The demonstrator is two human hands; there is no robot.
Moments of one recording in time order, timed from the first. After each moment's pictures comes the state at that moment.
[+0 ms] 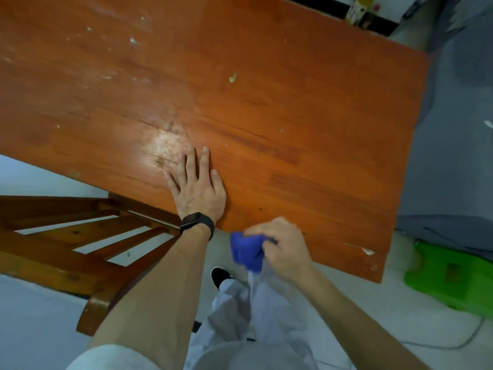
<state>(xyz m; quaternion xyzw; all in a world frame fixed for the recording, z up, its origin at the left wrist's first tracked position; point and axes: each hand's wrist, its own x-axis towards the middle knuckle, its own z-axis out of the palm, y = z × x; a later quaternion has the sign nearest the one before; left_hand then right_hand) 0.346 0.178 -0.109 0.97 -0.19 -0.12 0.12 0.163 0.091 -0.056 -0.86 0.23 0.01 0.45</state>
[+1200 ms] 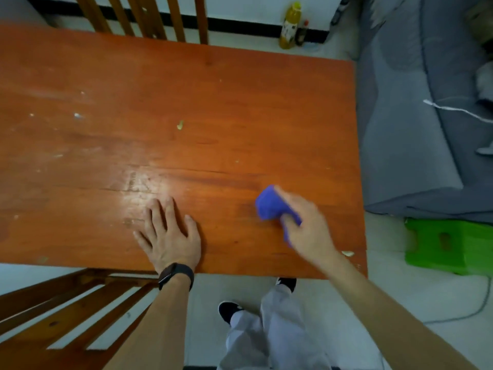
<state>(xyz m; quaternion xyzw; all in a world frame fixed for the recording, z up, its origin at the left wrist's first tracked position) 0.347 0.173 -0.101 0.97 -0.18 -0.14 0.10 0.148 -0.007 -0.051 -0.83 0.39 -0.12 0.39</state>
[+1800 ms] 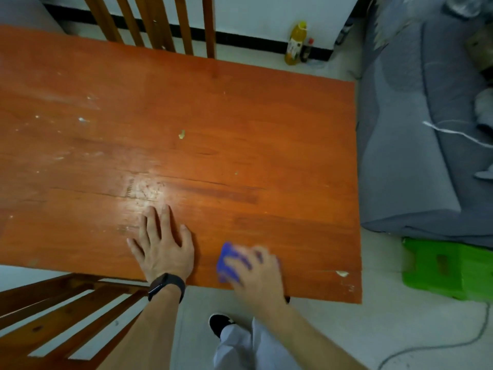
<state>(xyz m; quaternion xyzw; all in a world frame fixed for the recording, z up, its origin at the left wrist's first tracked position) 0.347 0.175 -0.102 0.97 -0.18 -0.13 0.11 0.165 0.088 -0.095 -0.94 0.27 -0.12 0.19</state>
